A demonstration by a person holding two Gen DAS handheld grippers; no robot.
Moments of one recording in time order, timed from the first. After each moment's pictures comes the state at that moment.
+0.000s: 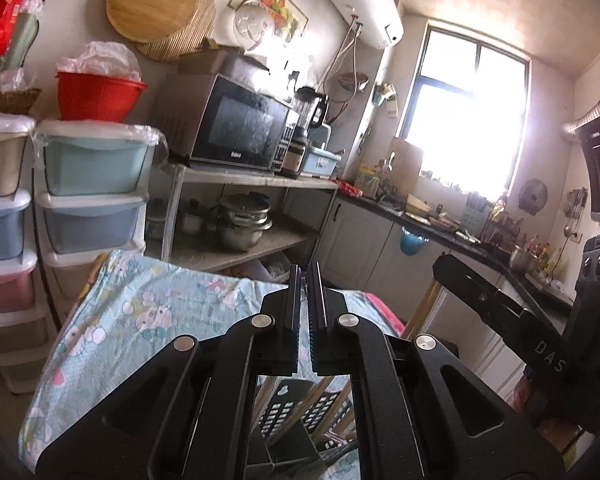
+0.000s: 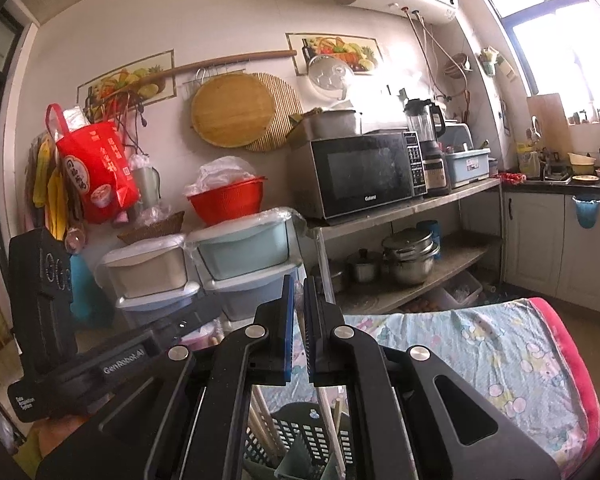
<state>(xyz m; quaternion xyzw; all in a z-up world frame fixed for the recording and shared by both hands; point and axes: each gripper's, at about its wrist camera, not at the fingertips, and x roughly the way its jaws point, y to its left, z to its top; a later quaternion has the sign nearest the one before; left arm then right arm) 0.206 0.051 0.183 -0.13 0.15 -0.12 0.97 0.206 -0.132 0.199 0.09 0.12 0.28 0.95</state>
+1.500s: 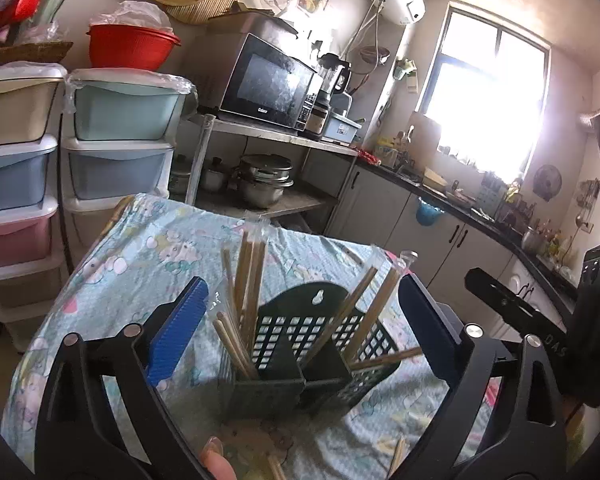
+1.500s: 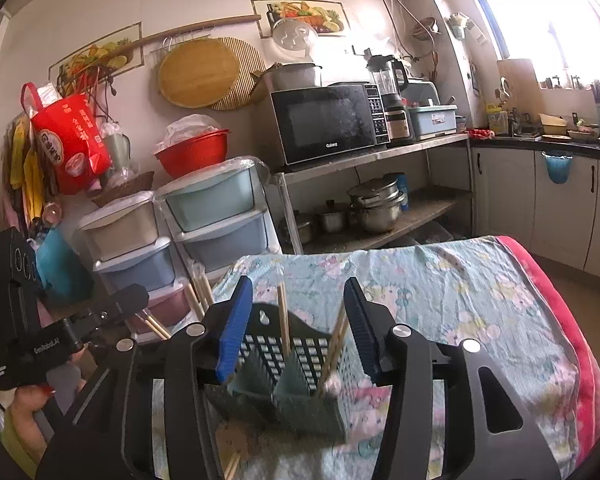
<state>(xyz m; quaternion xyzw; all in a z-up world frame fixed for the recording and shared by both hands) 0.162 0.066 0.122 -0.14 0.20 -0.09 0.96 0.172 -0.170 0.128 0.09 0.19 0.23 0.95</state>
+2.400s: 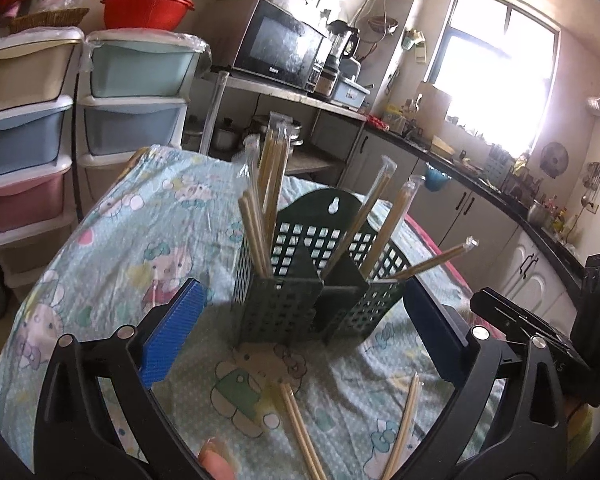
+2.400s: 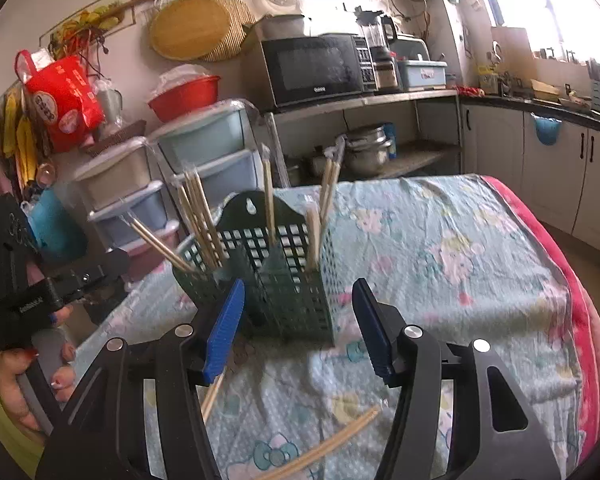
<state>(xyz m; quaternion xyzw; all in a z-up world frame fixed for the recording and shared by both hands) 0.121 0.062 0.072 -0.14 0.26 -0.09 0.95 0.125 -0.181 0.068 0.07 0.27 0.22 0.93</state>
